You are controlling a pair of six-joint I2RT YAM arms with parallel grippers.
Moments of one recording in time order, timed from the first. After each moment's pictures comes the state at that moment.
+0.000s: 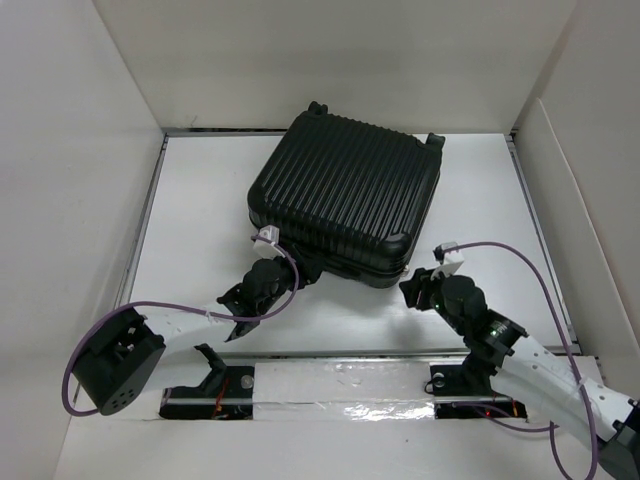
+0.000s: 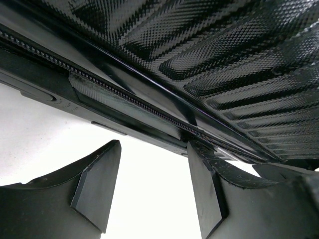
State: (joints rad) left arm -0.79 1.17 0.29 0.56 -0.22 -0.91; right arm 0.73 0.53 0.25 -0.14 0.28 0.44
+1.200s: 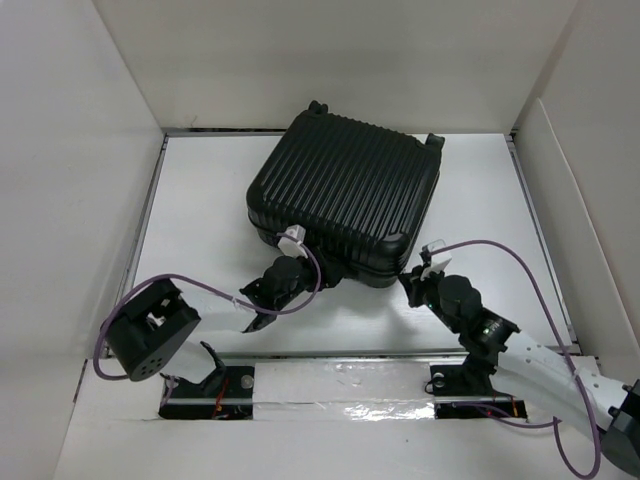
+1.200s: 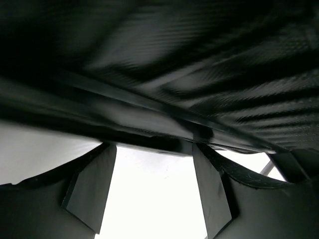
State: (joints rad) left arm -0.85 1.37 0.36 0.66 -0.16 -0.89; right arm 0.77 0.63 0.23 0.10 0.25 0.21
